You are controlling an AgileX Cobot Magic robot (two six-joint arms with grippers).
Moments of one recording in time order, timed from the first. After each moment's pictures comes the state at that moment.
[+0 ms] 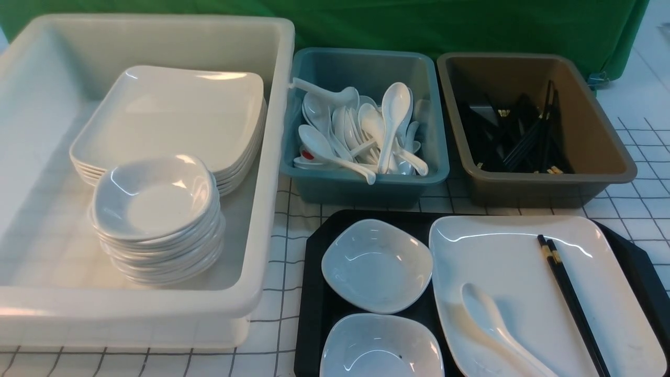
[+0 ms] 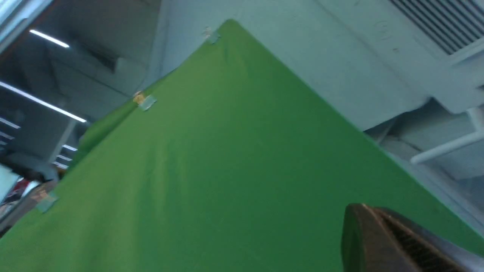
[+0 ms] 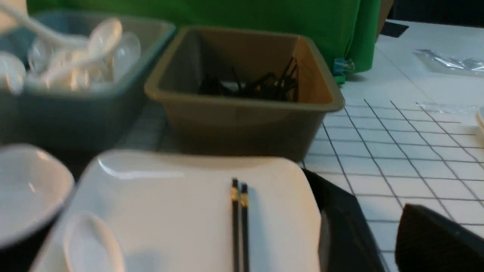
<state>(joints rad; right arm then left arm) 0.03 0.00 0.01 0.12 0.11 -0.05 0.03 0.00 -0.10 -0.27 -0.57 -0.42</state>
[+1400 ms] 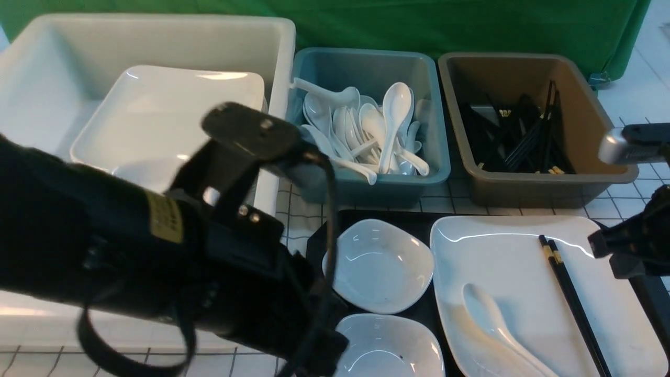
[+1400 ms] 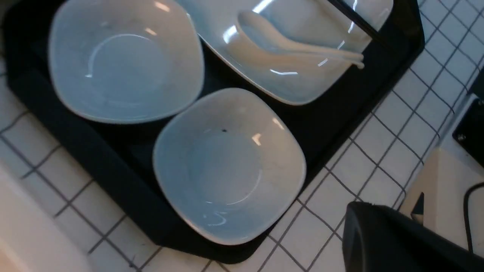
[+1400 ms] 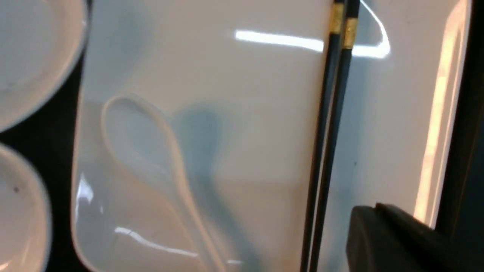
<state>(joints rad) 0.17 1.41 -1.02 0.03 0.95 0.01 -0.79 1.19 -0.99 -0.34 0.78 0.07</state>
